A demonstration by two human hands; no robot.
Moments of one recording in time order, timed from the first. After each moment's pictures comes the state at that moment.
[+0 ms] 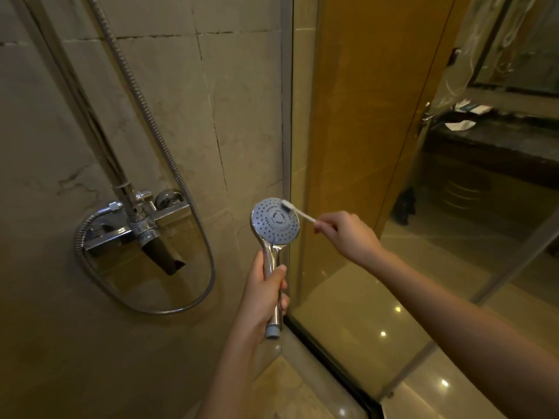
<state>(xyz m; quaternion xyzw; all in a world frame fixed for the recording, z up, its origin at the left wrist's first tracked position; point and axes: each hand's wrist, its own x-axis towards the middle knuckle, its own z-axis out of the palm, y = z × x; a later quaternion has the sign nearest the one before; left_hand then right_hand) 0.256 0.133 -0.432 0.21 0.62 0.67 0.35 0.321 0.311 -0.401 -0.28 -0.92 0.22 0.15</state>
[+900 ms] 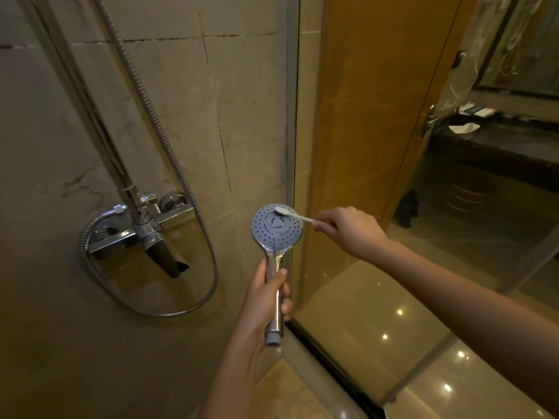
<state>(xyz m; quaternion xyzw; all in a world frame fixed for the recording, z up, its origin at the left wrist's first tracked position) 0.249 0.131 -0.441 0.17 0.57 0.70 0.39 0.307 0.324 -0.386 -0.23 -0.96 0.08 0.13</state>
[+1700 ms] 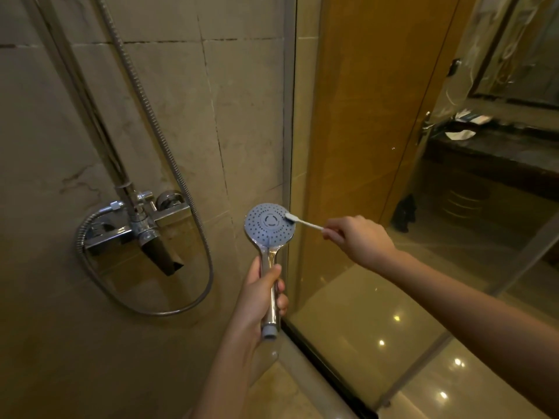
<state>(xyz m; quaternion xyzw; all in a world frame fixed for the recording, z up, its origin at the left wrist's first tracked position) 0.260 0.128 -0.425 0.13 0.55 0.71 0.41 0.341 0.324 -0.391 -0.22 -0.97 0.07 0.12</state>
